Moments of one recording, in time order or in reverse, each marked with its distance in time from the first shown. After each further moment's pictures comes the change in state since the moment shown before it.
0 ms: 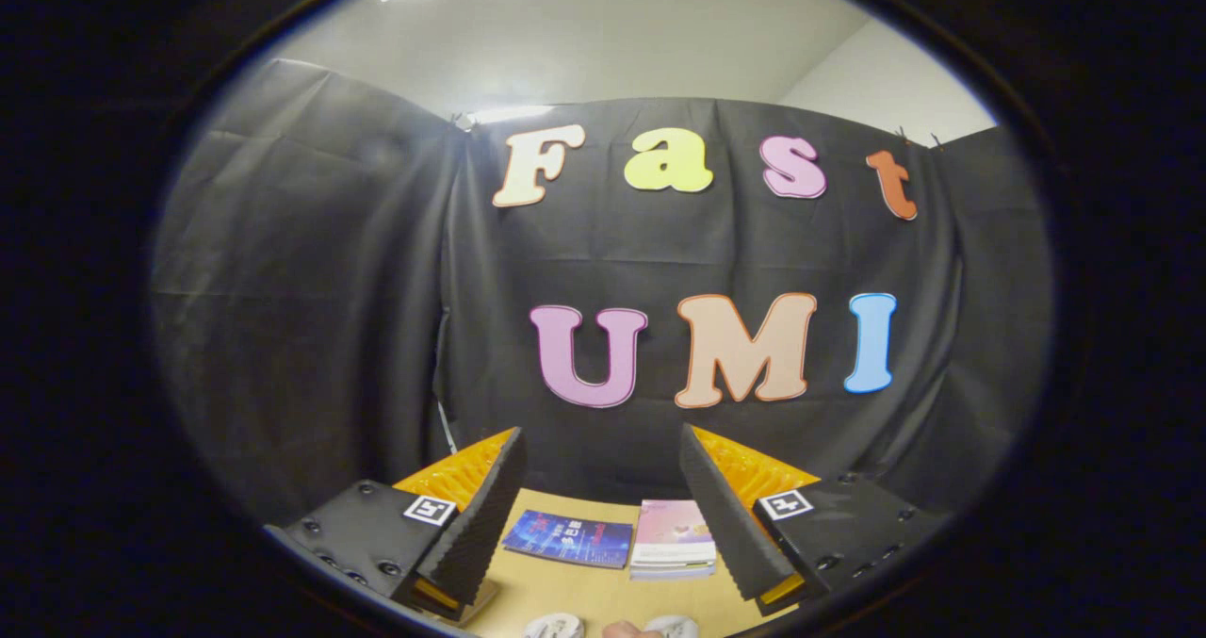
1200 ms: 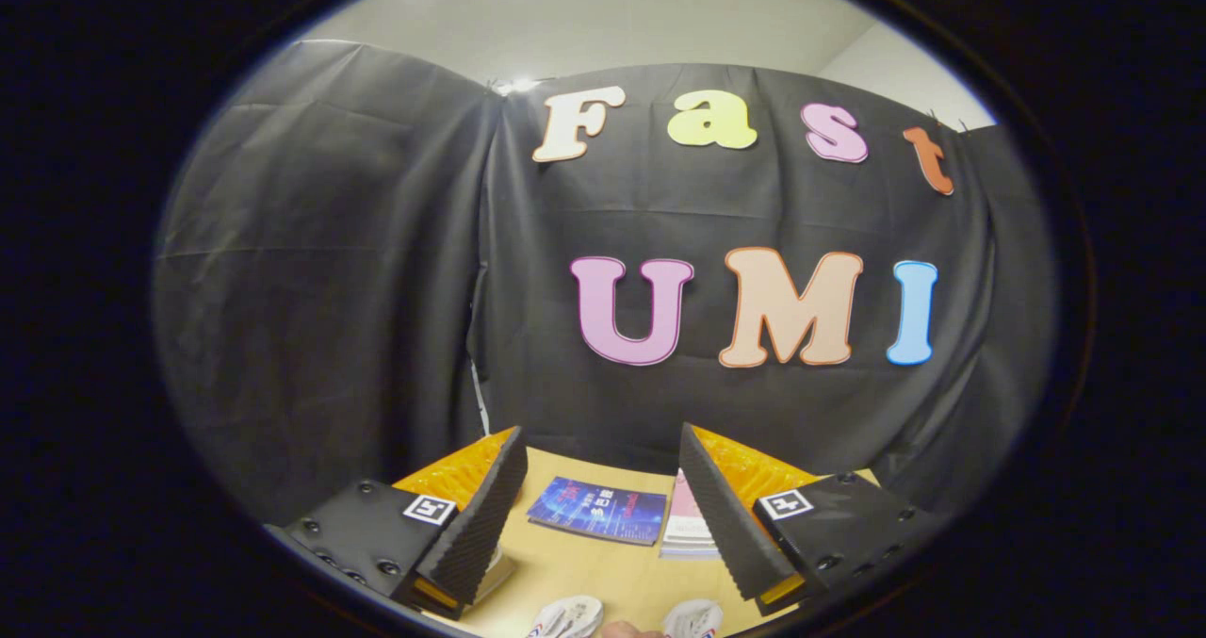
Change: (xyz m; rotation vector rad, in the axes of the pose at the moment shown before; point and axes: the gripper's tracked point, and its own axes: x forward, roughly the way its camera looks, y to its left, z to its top) arm 0.008 0.040 -0.067 -0.014 0.099 0.102
